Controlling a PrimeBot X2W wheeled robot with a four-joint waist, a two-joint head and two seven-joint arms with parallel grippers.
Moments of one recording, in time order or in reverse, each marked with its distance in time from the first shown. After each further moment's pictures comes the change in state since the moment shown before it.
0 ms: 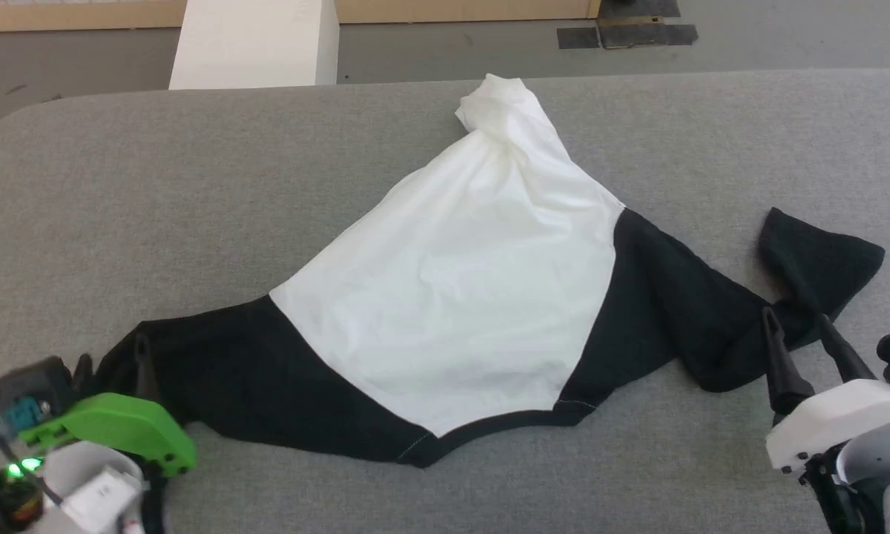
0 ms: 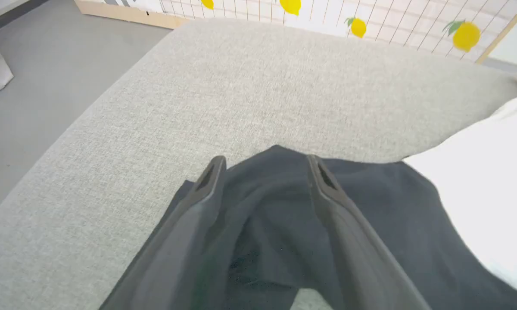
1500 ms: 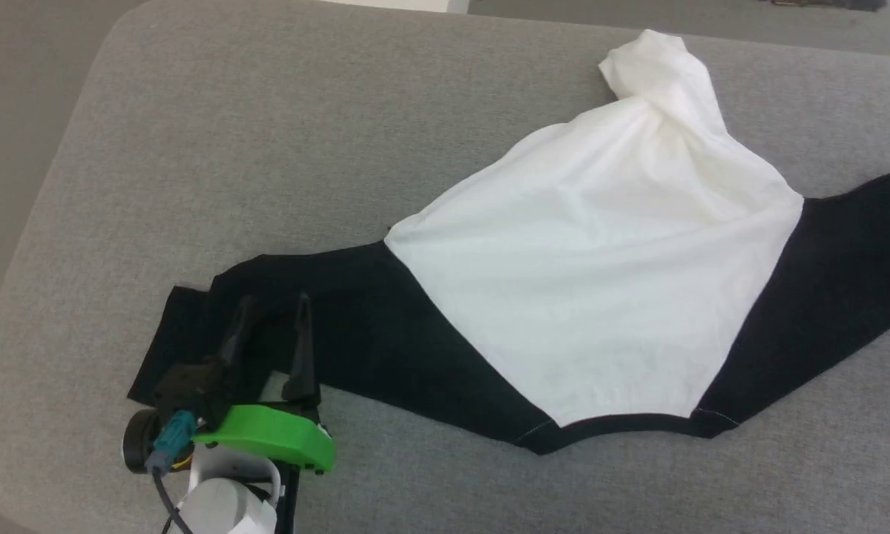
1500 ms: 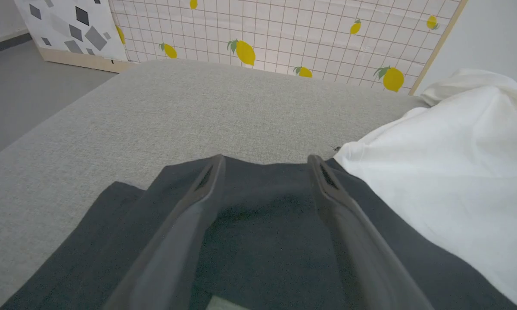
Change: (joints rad) left arm -0.055 -0.182 -0.178 0.060 0.106 -0.199 -0.364; right arm -0.559 -0.312 -0.177 0.462 -0.281 0.000 0.129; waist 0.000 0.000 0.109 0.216
